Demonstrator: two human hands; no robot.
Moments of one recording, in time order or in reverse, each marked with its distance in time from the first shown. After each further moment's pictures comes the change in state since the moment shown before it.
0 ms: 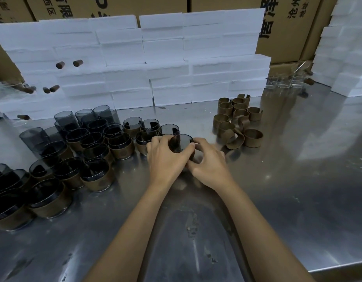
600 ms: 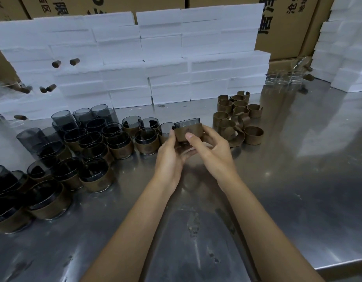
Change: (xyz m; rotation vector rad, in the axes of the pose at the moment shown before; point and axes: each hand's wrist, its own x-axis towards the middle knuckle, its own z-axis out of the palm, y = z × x) left_hand -0.005 0.014 0.003 -1.123 -0.253 -0.337; right_hand -0.004 -0.027 -0.016 0.693 0.114 0.055
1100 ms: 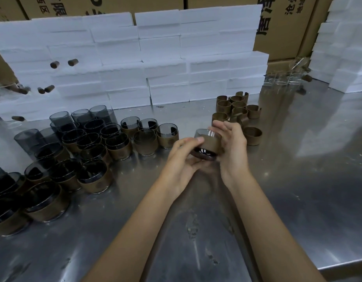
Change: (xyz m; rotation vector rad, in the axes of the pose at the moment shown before) left_hand -0.012 -0.004 0.013 0.011 -0.156 -0.147; right_hand 0.009 -0.014 -0.019 0.446 0.216 0.244
